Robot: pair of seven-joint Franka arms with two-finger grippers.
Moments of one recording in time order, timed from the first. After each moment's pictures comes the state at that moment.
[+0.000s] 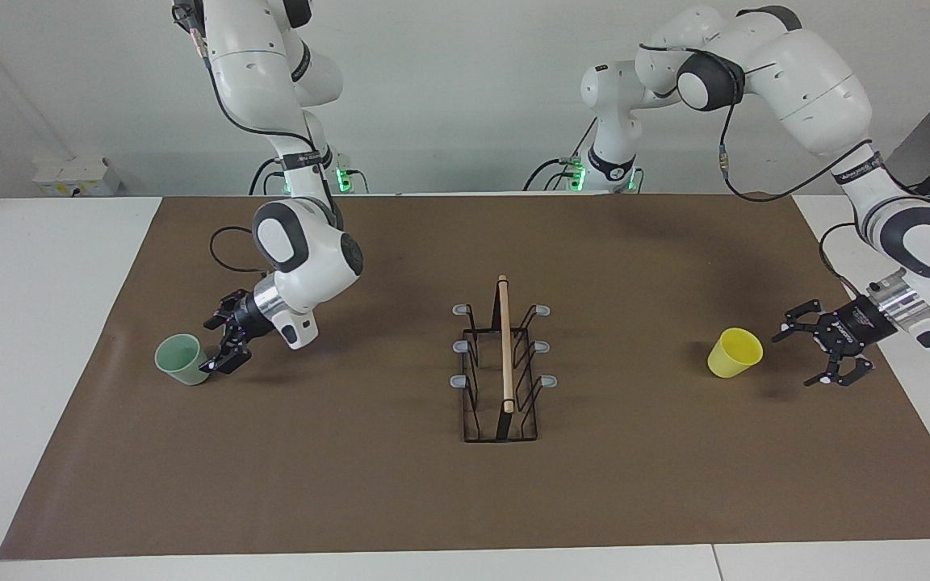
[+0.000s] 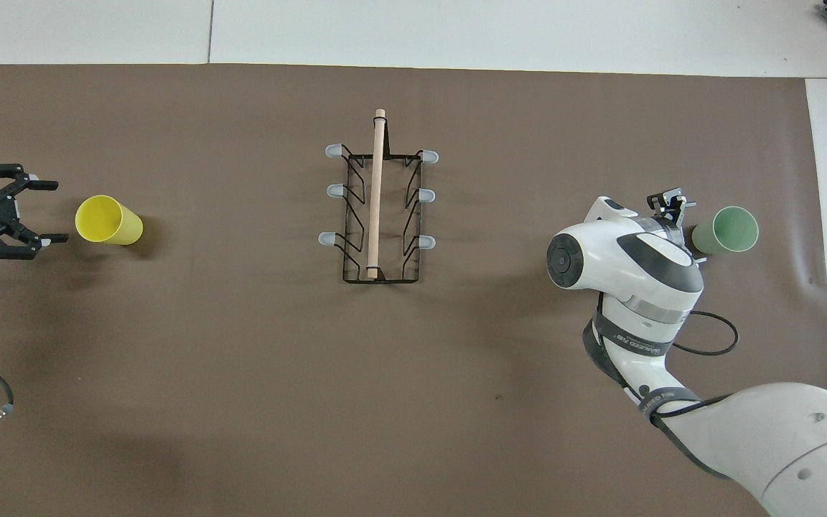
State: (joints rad) left arm 0.02 0.59 0.51 -1.62 -1.02 1.71 -0.99; right arm 0.17 0.38 0.03 -2.02 -1.22 1.99 -0.67
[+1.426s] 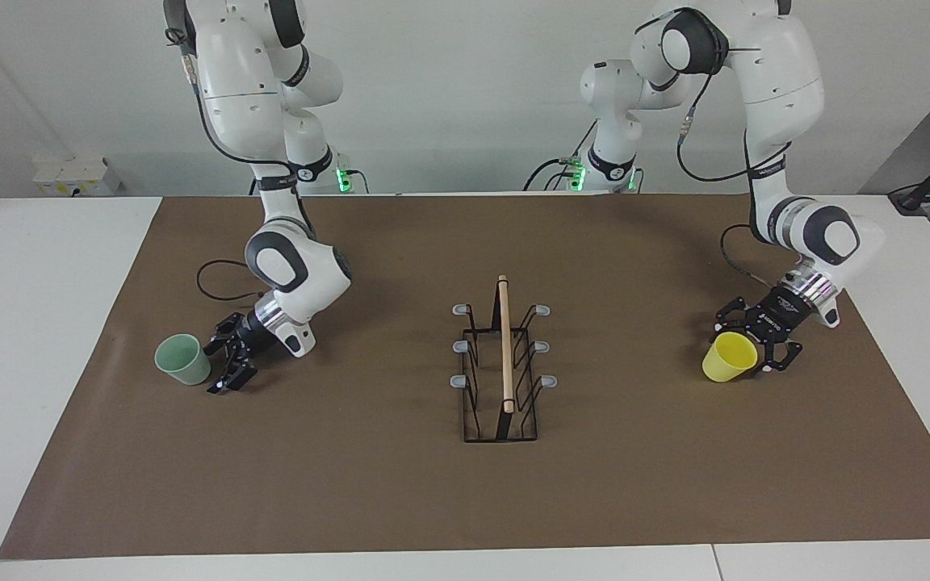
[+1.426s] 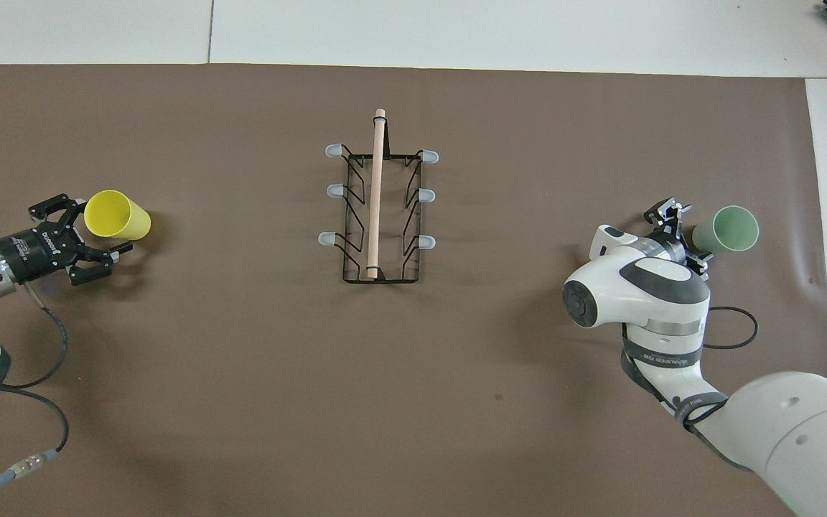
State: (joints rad) left arm -0.10 0.45 0.50 -2.05 -1.51 1.95 -0.75; right arm 0.09 0.42 0.03 -2.12 -1.59 2.13 -0.55
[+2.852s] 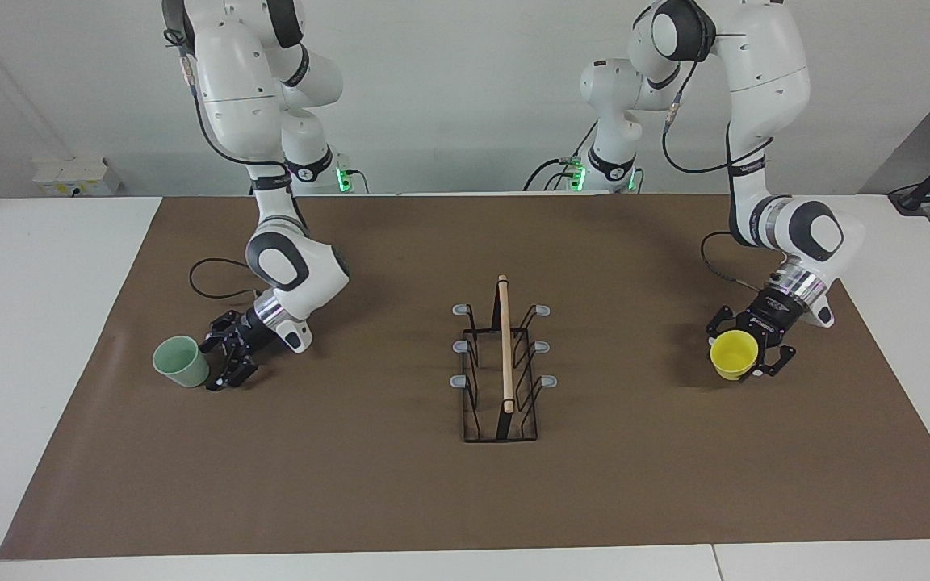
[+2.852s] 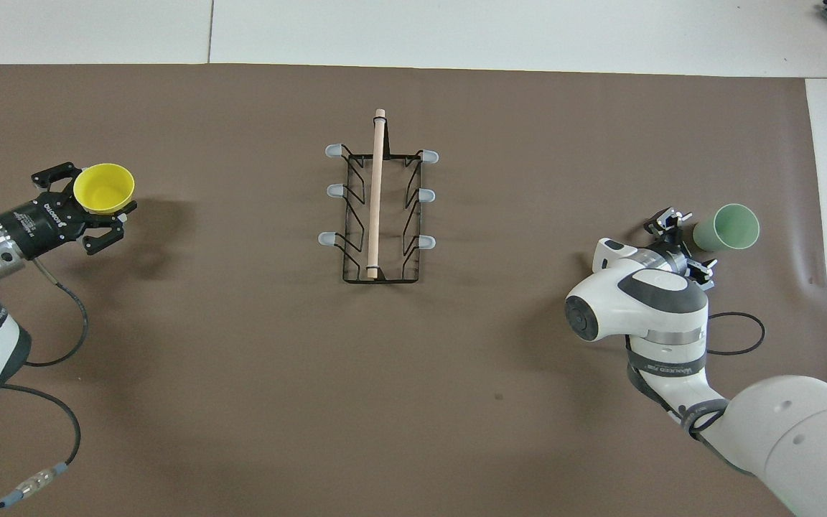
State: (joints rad) left arm -0.18 0.39 0.49 -2.01 -1.61 2.05 -0.69; right arm 0.08 0.42 0.02 -2.17 -1.65 2.12 -0.54
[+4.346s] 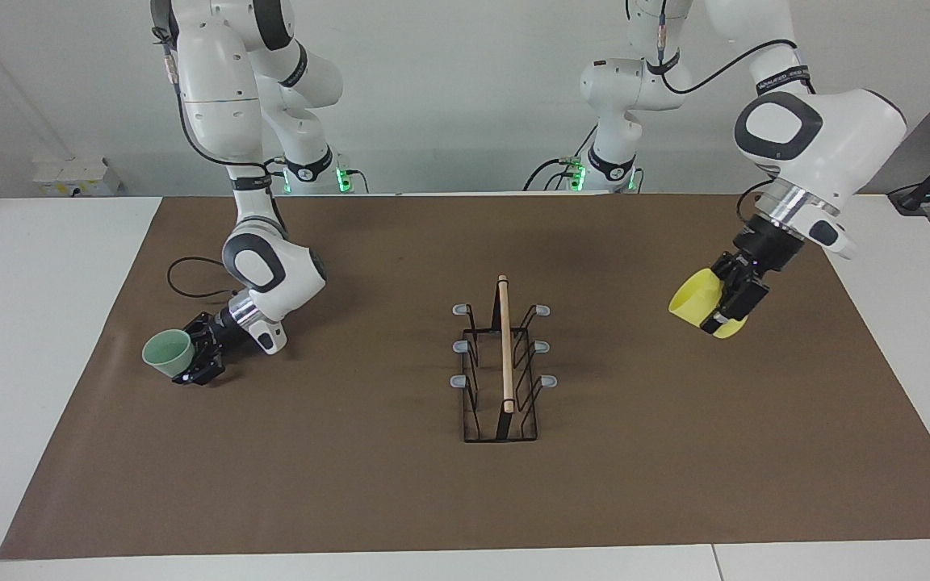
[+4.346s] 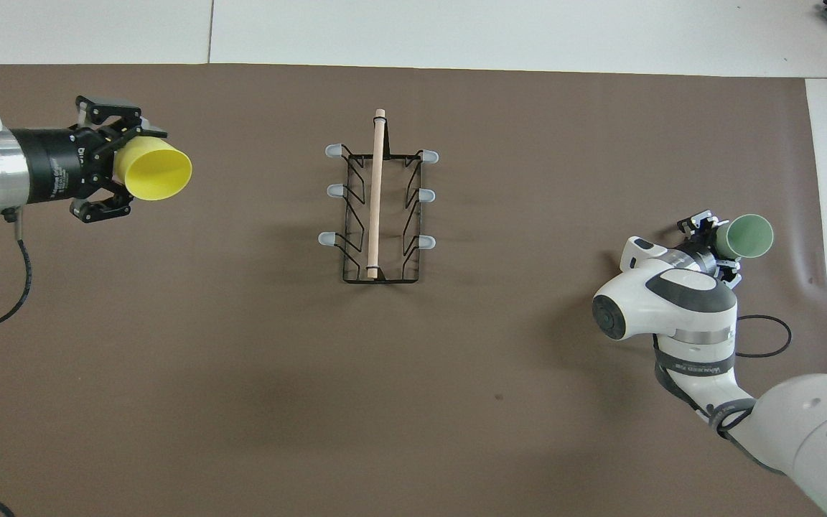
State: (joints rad) left arm -0.18 0.04 0.08 -1.88 -0.58 2.22 -0.76; right arm 0.00 0.42 0.02 -2.18 -1.74 2.12 -0.48
